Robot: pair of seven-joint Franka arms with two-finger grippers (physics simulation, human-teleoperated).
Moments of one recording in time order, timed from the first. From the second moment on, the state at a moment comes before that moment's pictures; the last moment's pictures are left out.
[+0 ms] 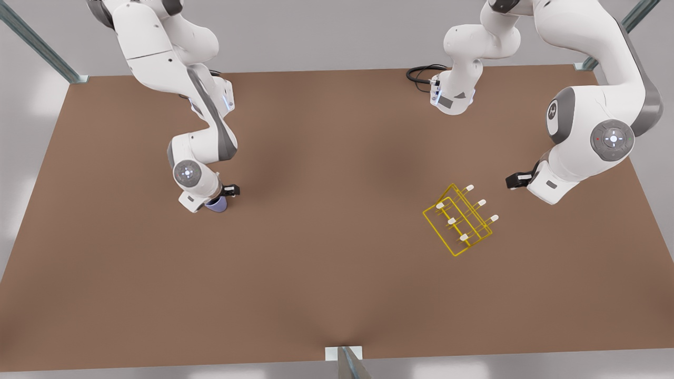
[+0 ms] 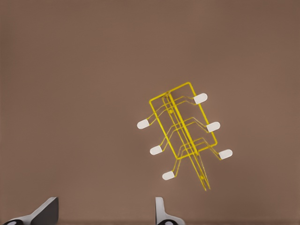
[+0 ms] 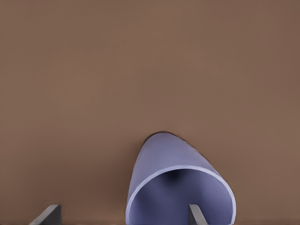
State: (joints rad) left arm -0.06 0.19 -0.02 -1.50 0.12 1.50 -0.14; right arm 0.28 0.19 -0.03 -2.27 -0.01 2.24 0.19
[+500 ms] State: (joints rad) left arm -0.06 0.19 -0.01 -1.50 0.12 1.50 -0.14; right arm 0.28 0.26 -0.03 -2.26 -0.02 2.24 0.19
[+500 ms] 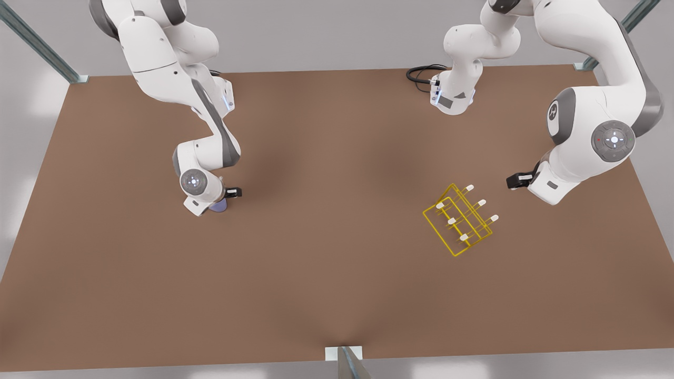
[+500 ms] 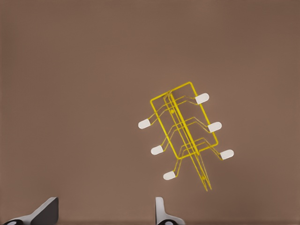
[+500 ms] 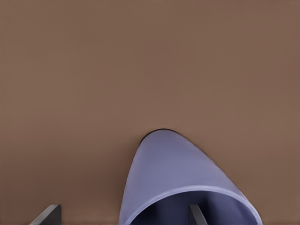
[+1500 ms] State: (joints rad) left arm -0.02 0.19 -0.01 -1.49 0.11 1.49 -0.11; right arm 0.28 0.28 -0.03 -2.23 -0.01 2.23 0.18
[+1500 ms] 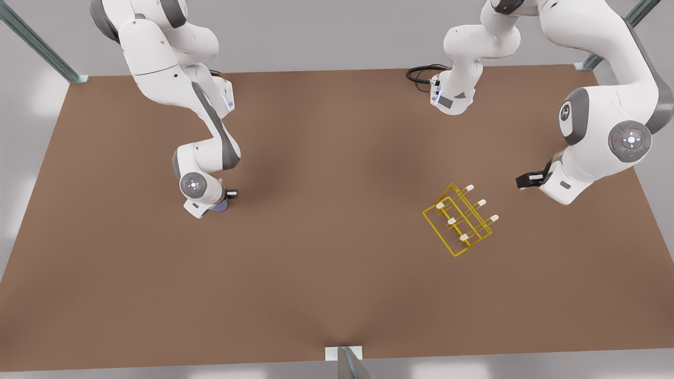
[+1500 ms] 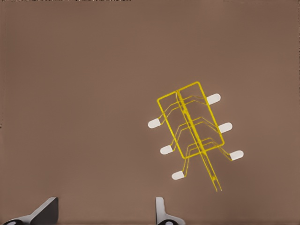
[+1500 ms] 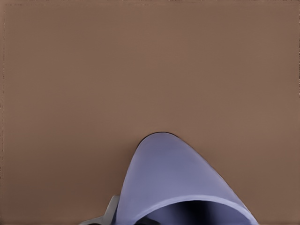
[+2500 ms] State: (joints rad) left arm -0.03 0.13 -0.01 -1.48 0.09 1.41 -0.02; right arm 0.27 0.74 -0.02 -1.60 1.15 1.60 -0.18
